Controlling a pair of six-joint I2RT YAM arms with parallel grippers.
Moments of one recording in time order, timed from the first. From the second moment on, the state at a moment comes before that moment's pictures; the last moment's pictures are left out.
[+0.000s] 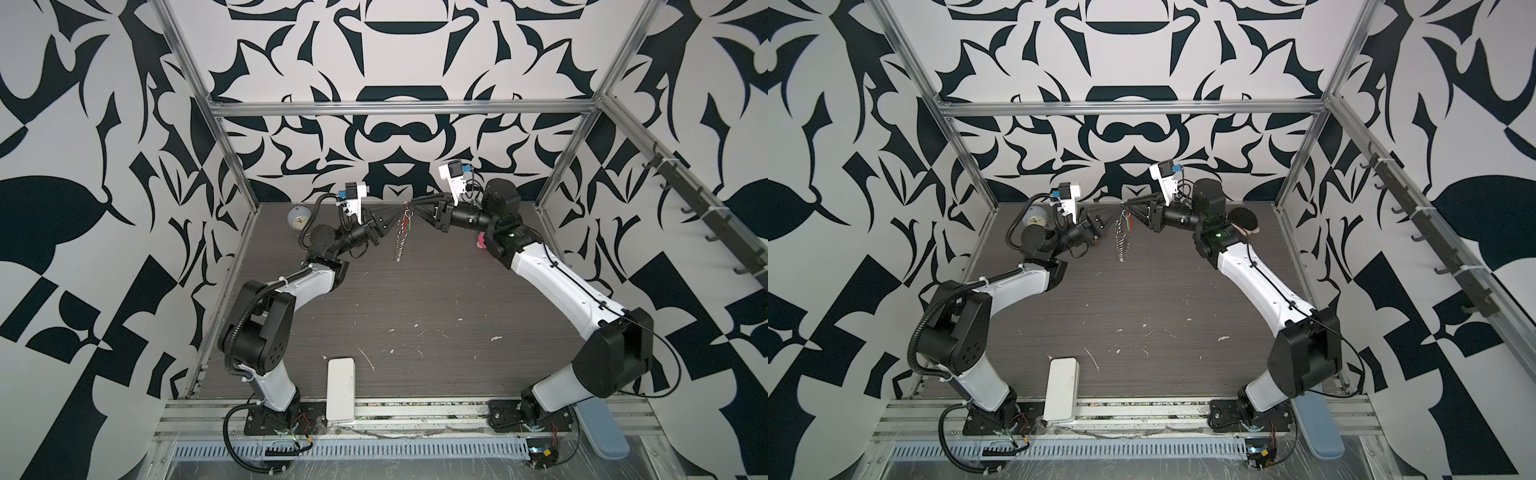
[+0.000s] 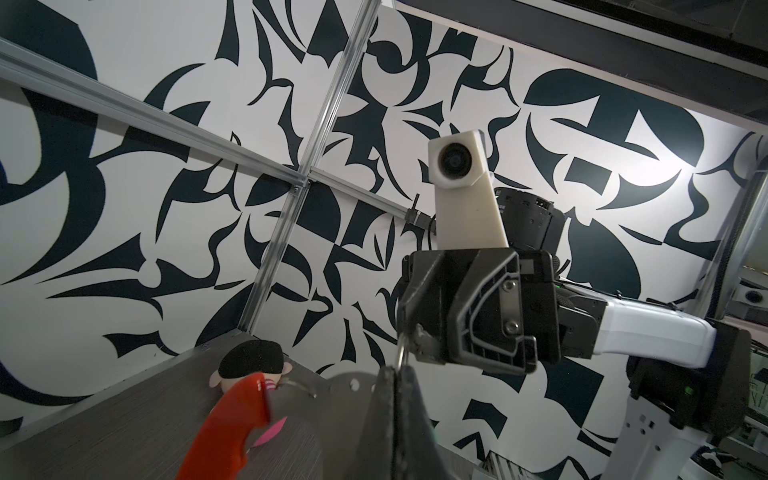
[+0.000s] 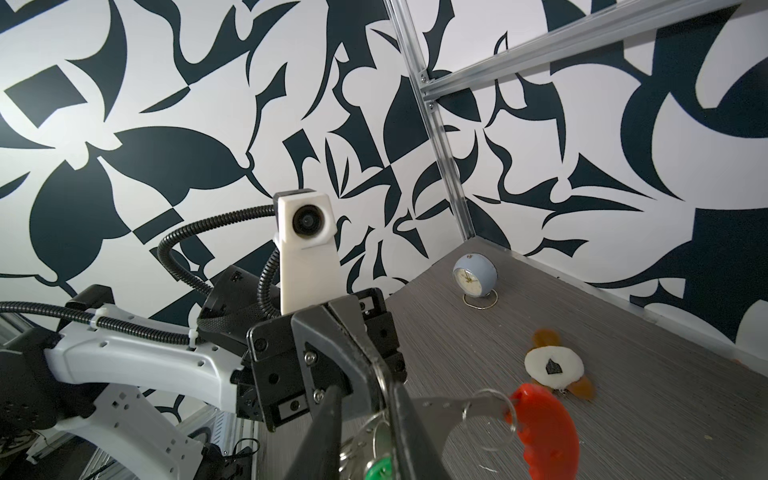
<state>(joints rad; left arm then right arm) -0.43 1.71 1.04 1.29 0.78 -0.86 0.40 1.53 1.39 0.14 -0.85 0.42</state>
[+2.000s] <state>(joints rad) -0.39 1.69 1.51 -0.39 1.08 0.36 0.45 1.49 1.41 -0.34 -0.66 -0.17</state>
